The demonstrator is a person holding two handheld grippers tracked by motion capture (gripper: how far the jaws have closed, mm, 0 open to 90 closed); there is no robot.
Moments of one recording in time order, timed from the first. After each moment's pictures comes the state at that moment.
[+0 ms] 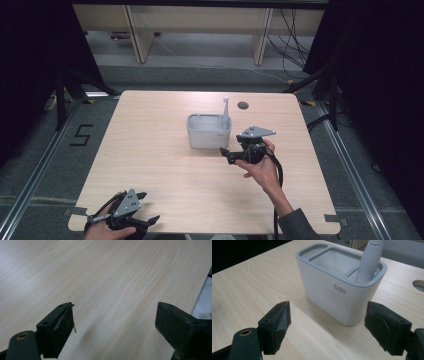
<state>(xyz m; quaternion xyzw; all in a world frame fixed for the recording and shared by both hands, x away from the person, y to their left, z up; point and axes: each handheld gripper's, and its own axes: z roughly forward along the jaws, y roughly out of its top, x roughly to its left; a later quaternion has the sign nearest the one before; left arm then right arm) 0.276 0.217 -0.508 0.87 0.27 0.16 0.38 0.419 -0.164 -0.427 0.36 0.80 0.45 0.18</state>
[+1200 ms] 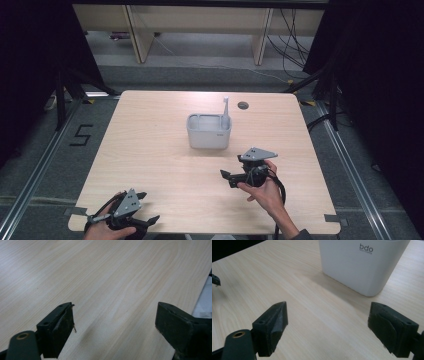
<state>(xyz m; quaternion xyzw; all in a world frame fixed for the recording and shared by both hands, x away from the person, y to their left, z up) 0.276 0.217 -0.508 0.87 0.27 0.17 0.38 0.371 -0.169 -0.457 0.36 0.81 0.45 0.14</state>
